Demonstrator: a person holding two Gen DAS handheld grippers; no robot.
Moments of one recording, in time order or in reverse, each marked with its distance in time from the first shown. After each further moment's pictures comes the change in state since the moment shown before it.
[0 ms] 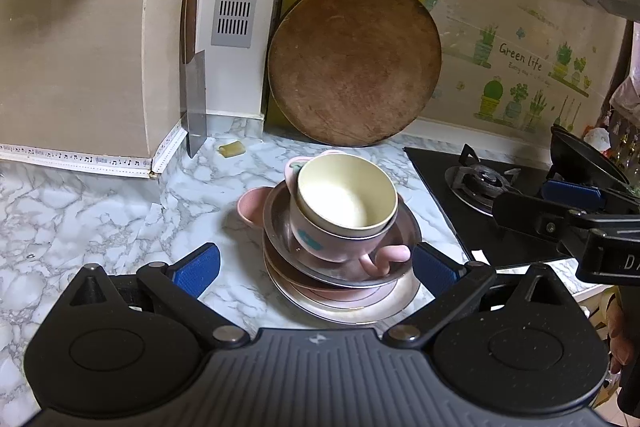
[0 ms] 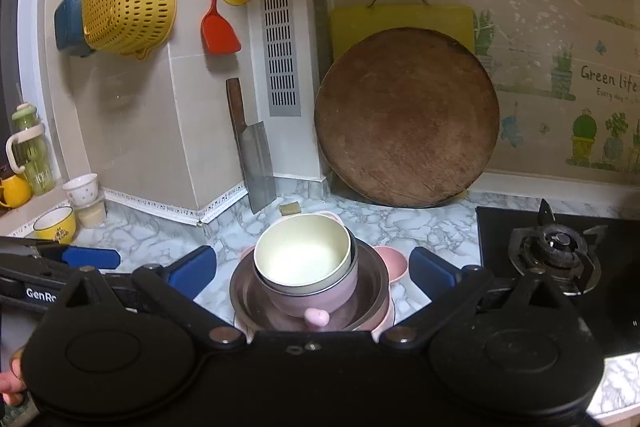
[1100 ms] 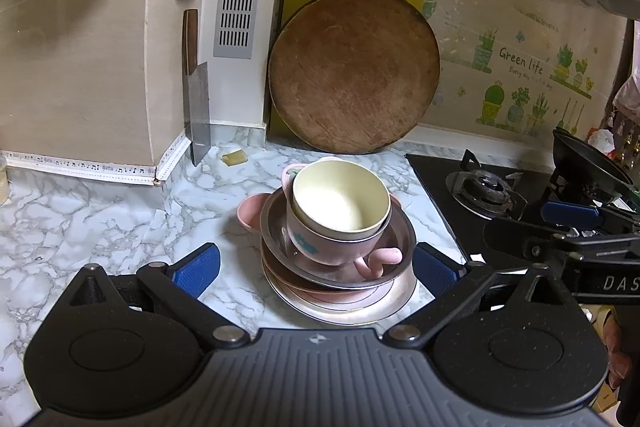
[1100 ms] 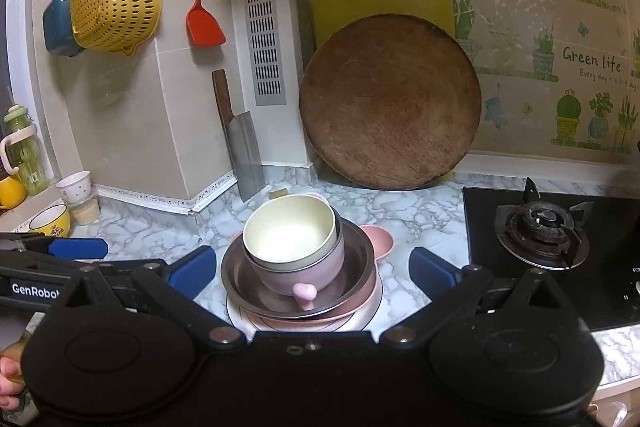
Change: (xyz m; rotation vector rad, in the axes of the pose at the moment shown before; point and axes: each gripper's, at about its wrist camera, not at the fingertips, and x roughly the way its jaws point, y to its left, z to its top) left arm -0.010 -0.013 -0.002 0.014 -0.027 0.032; right arm -0.009 -0.006 -0.012 0.022 0.035 -0.030
